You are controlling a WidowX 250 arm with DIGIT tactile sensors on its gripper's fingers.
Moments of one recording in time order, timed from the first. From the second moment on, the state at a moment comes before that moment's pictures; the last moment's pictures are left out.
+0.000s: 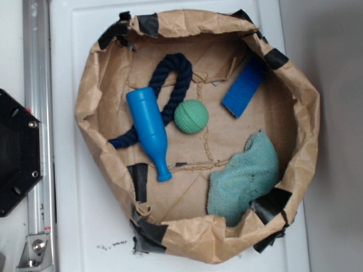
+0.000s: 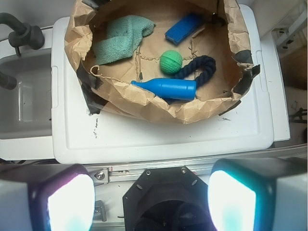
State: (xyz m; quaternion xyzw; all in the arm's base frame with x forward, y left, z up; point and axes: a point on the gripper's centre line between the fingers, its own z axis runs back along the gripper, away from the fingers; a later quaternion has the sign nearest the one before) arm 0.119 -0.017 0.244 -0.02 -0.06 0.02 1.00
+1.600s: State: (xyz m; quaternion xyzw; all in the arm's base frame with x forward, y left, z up) arm 0.290 -0.022 0.083 -0.02 -0.11 -0.18 0.98
